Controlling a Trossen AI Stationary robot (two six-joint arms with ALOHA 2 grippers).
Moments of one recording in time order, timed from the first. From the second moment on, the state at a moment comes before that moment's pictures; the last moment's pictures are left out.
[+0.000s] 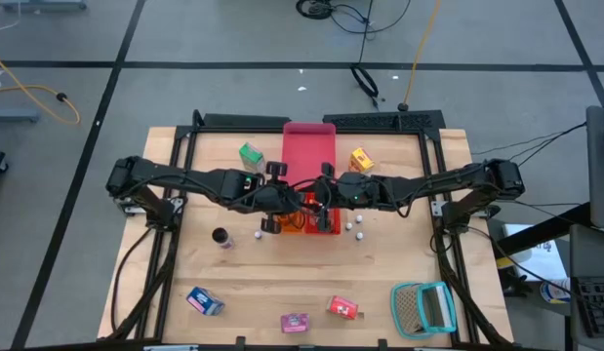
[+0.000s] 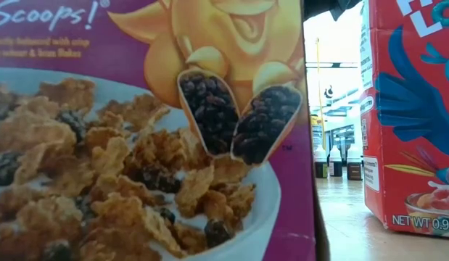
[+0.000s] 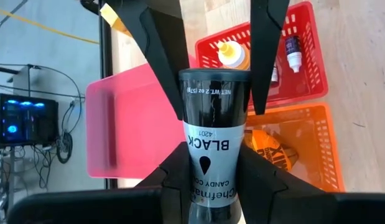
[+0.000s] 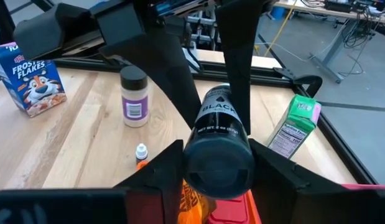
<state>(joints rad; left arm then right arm) -0.12 1.65 1.54 -0.93 -0.45 0.23 0.02 1.53 1.03 0.18 0.13 -0.10</state>
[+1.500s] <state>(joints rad) -0.14 1.52 1.54 -0.96 -0.42 0.07 0.02 1.47 1.02 0.08 0.14 -0.09</state>
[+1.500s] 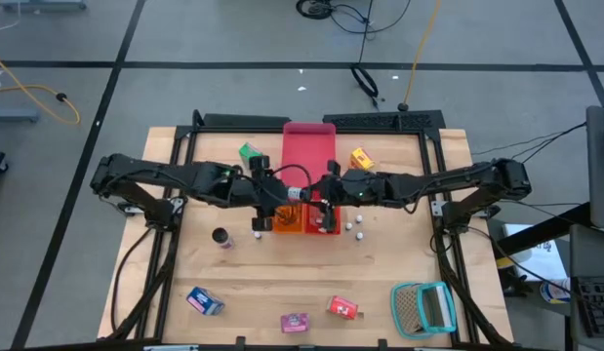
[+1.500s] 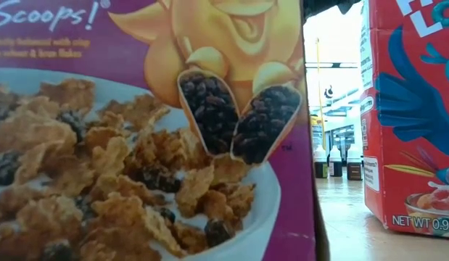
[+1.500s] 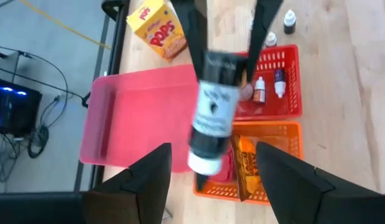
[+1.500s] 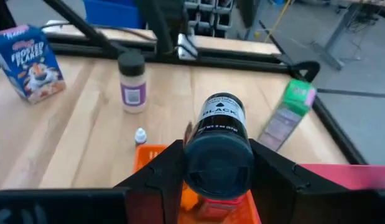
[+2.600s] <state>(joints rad) -0.07 1.23 0.73 0.76 -0.12 0.24 0.16 1.20 1.03 0.28 0.20 -0.28</state>
